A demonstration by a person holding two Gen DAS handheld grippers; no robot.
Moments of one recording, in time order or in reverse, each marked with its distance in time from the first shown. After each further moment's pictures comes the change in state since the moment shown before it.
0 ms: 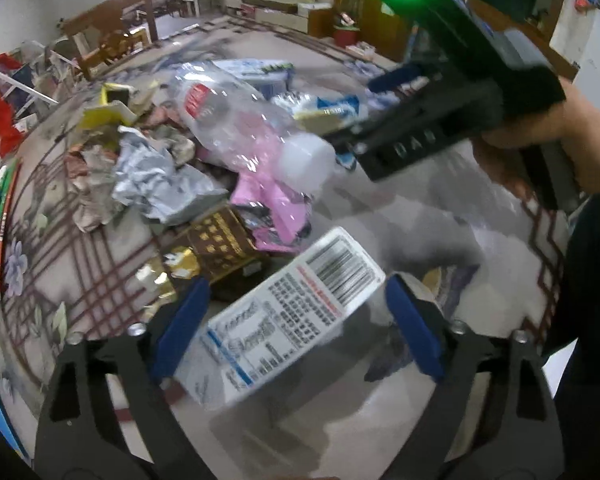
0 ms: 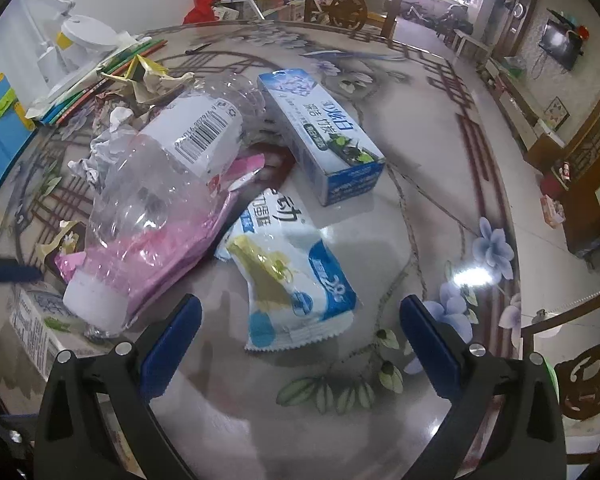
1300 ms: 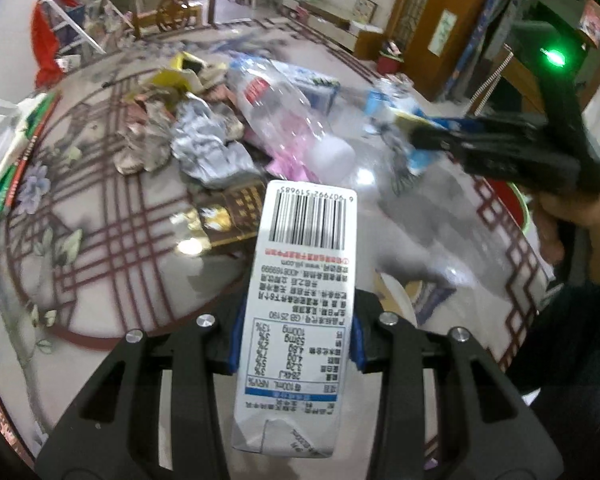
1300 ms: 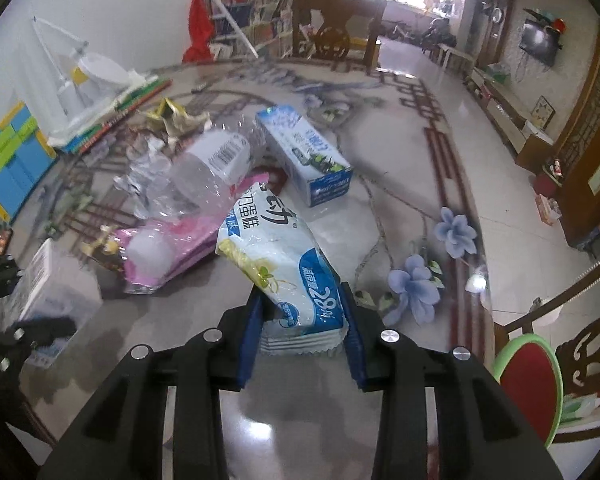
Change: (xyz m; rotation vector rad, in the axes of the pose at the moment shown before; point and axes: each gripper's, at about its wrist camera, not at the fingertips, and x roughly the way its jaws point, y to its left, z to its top) left arm -0.044 0.018 -0.016 -0.276 -0.055 0.017; right arm -0.069 -0.008 -0.034 0.074 -0.128 0.020
